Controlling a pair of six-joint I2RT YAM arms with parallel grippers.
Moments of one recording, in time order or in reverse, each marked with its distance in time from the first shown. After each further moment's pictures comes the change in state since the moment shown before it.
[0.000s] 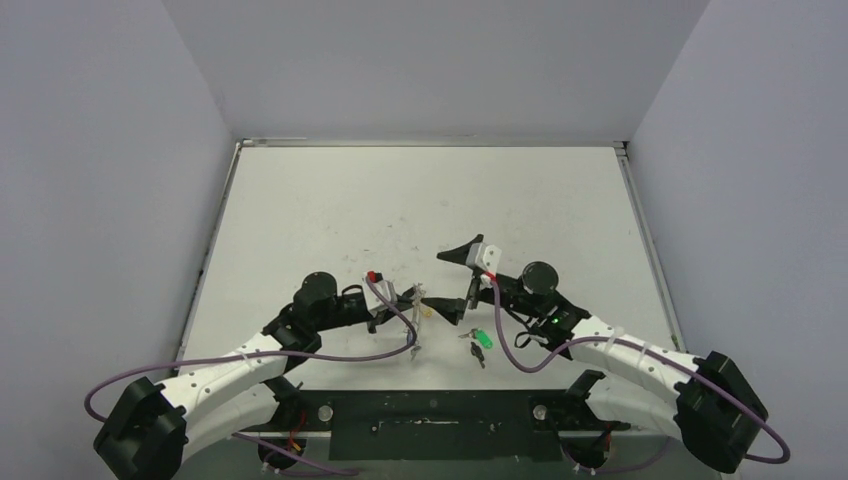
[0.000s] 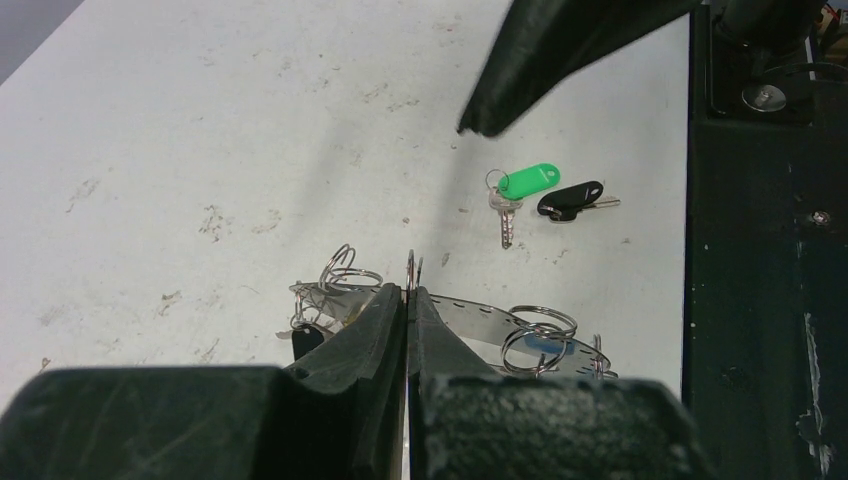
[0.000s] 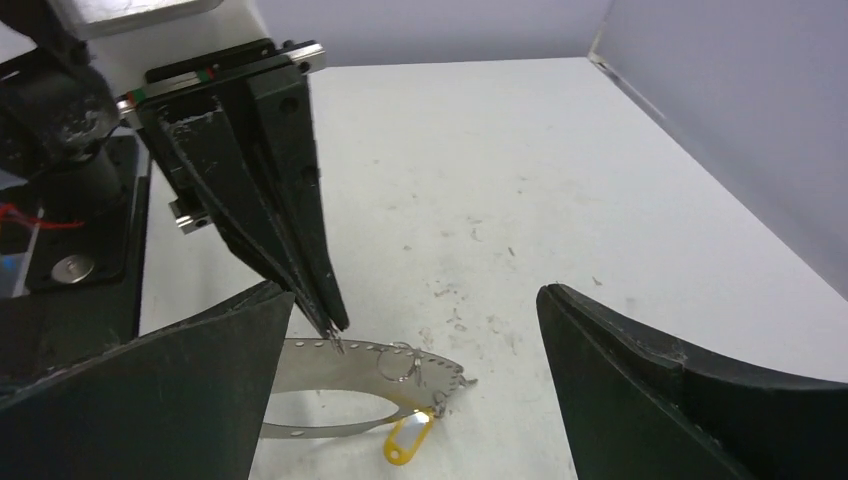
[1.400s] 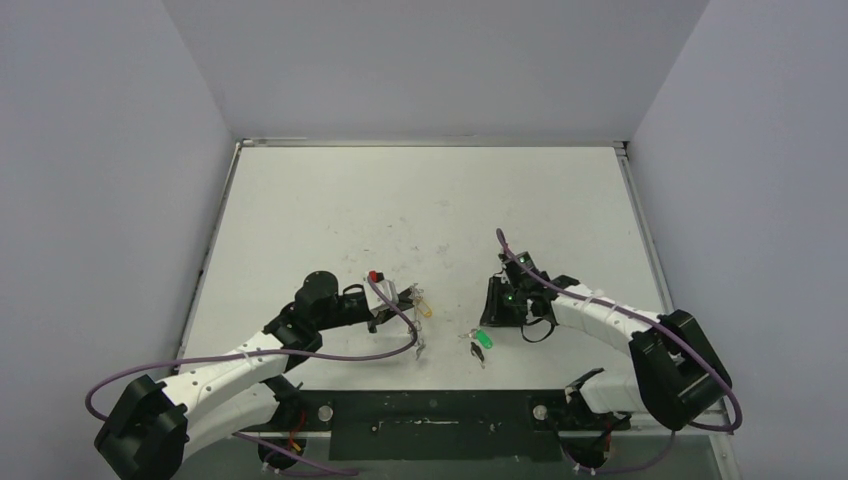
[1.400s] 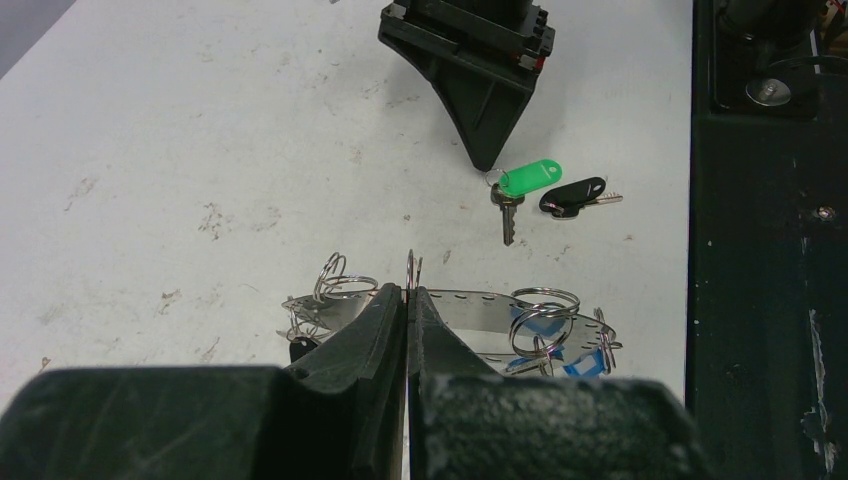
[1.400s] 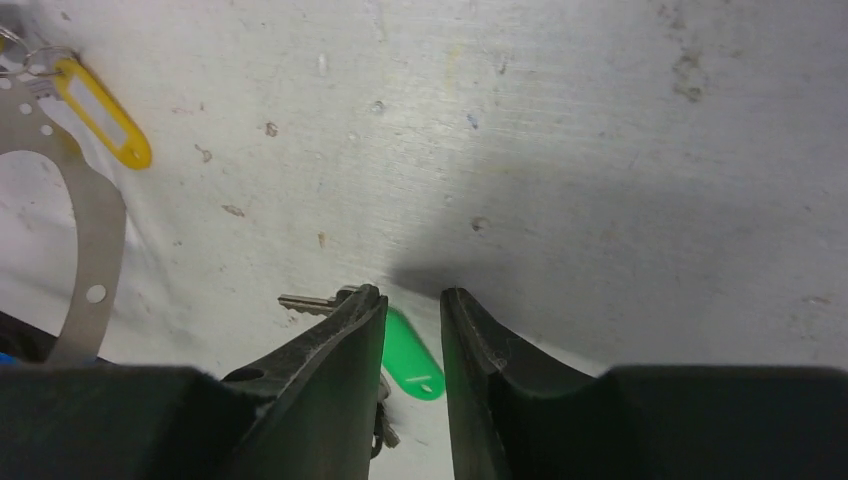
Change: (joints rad) left arm 0.000 0.015 0.010 -0.010 0.000 0.014; right arm -0.213 0.216 0.111 -1.027 0.394 0.725
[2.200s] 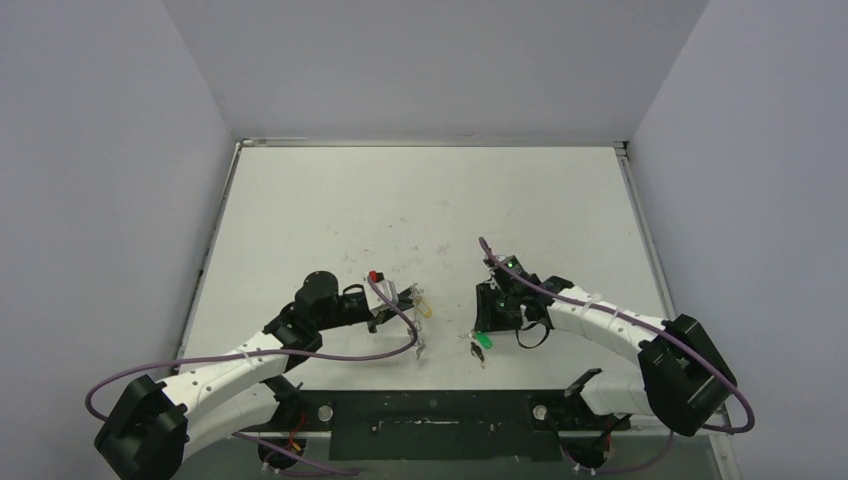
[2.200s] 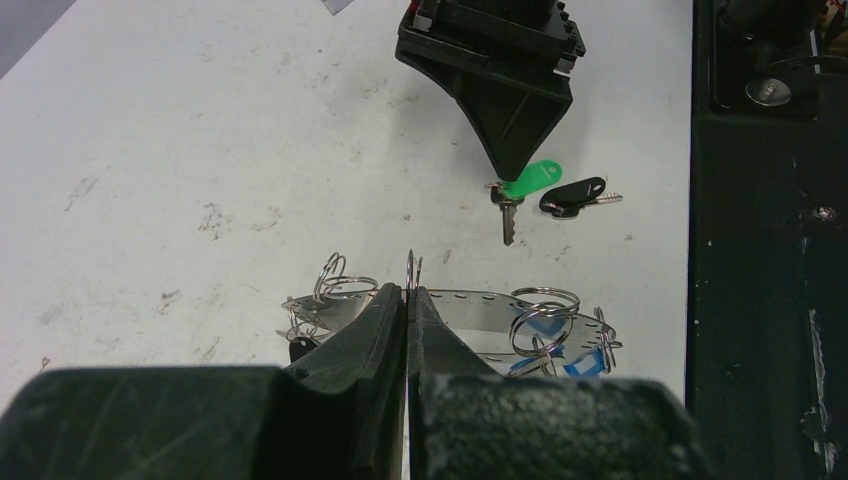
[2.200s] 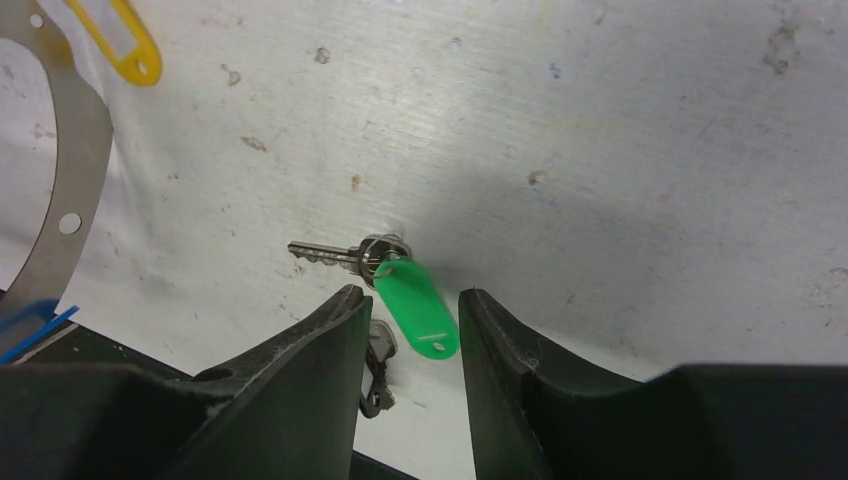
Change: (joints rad) left arm 0.000 0.000 0.000 0.000 0.000 0.000; right arm 0.072 -0.021 0.029 -0.057 0.004 -0.066
